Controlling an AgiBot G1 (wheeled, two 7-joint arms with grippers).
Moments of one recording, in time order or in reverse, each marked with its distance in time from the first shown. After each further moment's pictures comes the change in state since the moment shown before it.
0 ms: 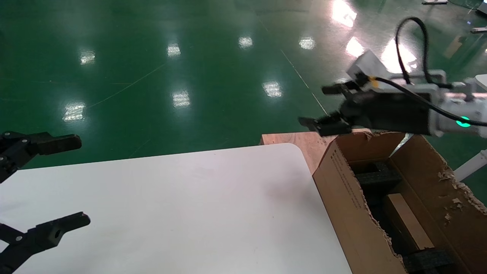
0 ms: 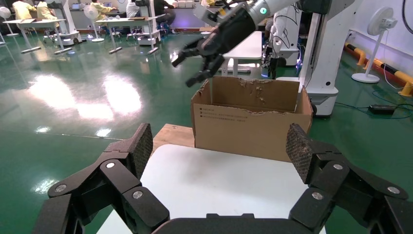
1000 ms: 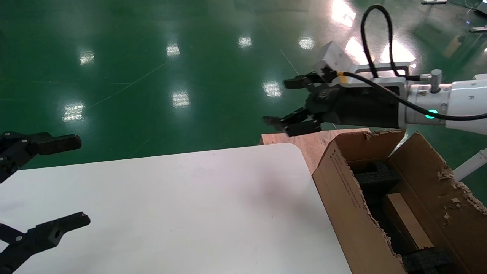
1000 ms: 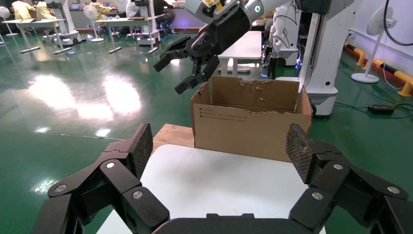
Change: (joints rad) left arm 0.000 0.000 0.000 0.000 0.000 0.000 0.000; right arm -0.267 -0.091 0.395 0.014 -0.018 -0.159 -0.025
